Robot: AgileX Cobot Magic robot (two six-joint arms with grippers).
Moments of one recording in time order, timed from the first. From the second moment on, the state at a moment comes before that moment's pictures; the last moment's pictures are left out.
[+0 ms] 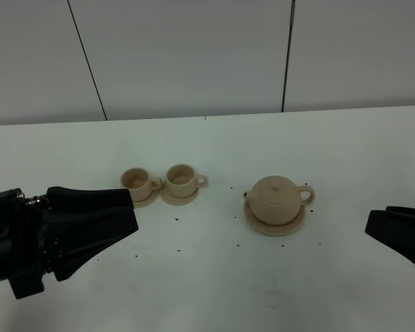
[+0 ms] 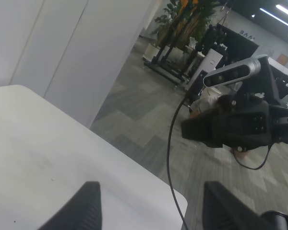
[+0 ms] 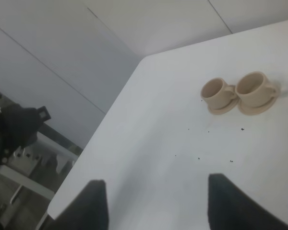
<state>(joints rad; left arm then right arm) 0.04 1.20 -0.53 -1.66 1.18 1.64 -0.09 0.84 -0.49 1.51 0.96 -1.13</state>
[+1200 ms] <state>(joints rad) 0.04 1.20 -0.53 -1.66 1.18 1.64 -0.09 0.84 -0.49 1.51 0.96 -1.13</state>
